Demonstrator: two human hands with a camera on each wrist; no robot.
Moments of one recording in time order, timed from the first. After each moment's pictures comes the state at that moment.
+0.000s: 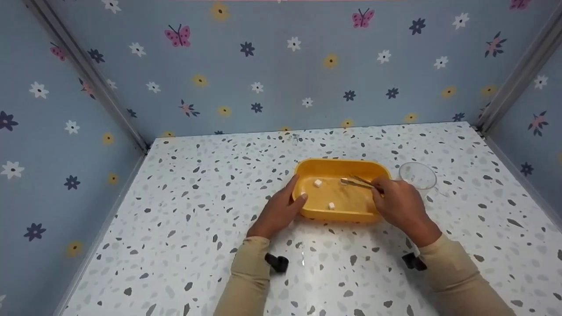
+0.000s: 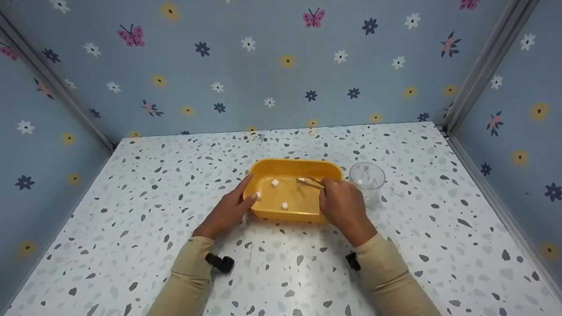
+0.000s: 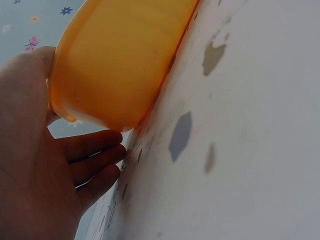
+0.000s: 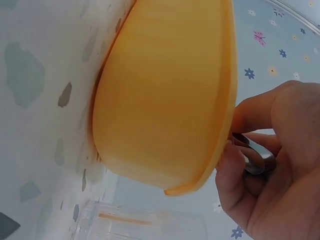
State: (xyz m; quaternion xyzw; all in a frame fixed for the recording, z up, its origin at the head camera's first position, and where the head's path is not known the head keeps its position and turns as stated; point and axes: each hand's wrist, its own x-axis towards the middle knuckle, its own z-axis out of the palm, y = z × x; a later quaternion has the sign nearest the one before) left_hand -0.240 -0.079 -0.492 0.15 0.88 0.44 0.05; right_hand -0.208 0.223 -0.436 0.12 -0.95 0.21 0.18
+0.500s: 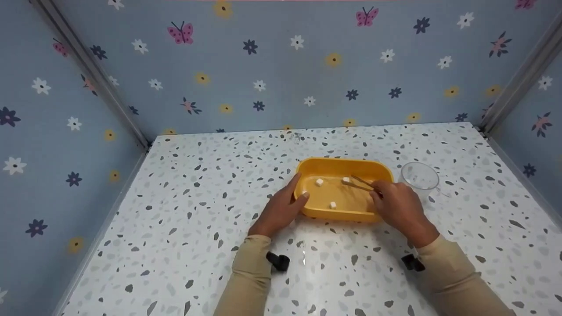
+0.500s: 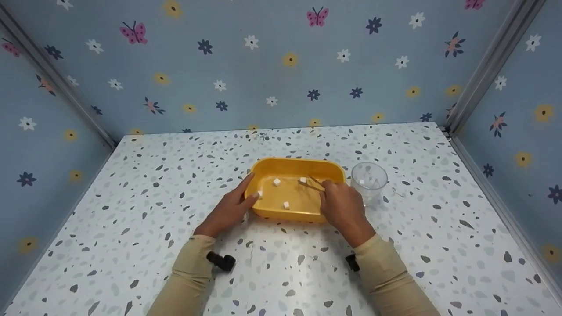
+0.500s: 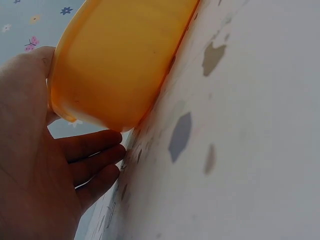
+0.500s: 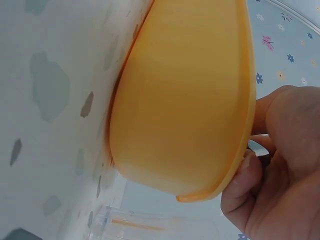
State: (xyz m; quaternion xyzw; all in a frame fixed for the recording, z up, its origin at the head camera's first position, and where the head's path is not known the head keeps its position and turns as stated) left_hand -0.241 -0.079 -0.494 0.14 0.89 0.43 0.06; right_hand -0.211 0.222 -0.443 0.12 -0.96 0.22 0.13
